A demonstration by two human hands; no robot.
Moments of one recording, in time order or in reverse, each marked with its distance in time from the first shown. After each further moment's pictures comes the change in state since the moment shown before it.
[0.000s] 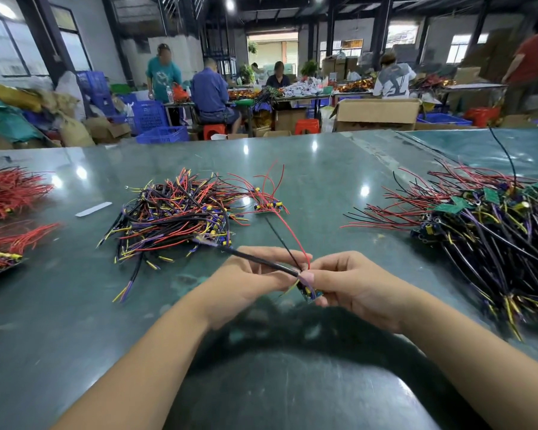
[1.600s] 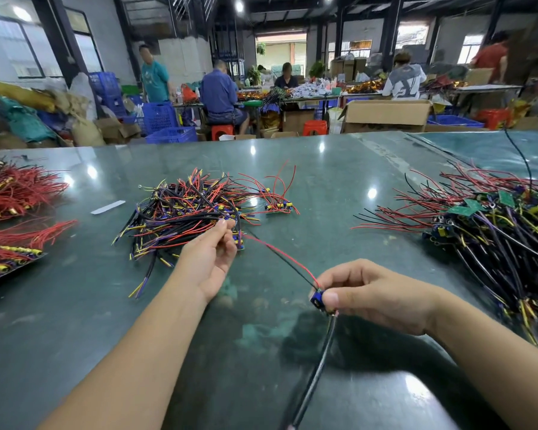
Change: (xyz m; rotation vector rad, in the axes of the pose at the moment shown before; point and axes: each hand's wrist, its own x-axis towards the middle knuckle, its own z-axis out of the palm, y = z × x) left_hand 0.024 -0.016 -0.055 -0.808 0.719 -0.192; right_hand -0.009 -0.003 -0.007 -0.094 -0.255 0.021
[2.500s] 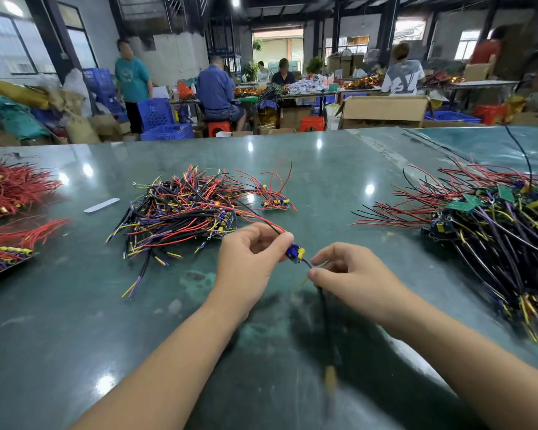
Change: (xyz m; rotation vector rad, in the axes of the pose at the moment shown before) left_hand -0.041 -0.040 0.033 0.608 -0.310 0.509; right_hand 0.018 0.006 0.014 -0.494 0.663 0.078
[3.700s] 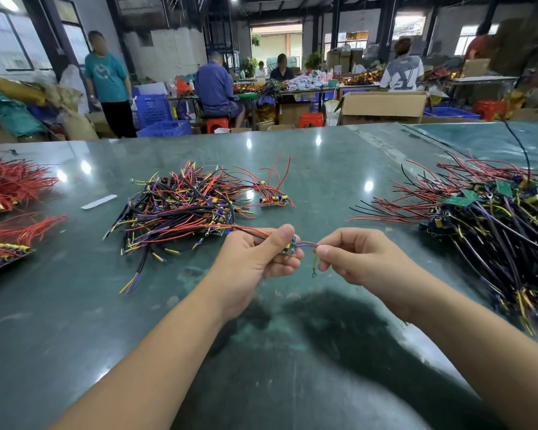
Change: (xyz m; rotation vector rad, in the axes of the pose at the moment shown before) left_hand -0.005 0.010 -0.007 -0.239 -0.240 -0.291; right_hand -0.004 -0.010 -0.016 0.330 -0.077 -0.084
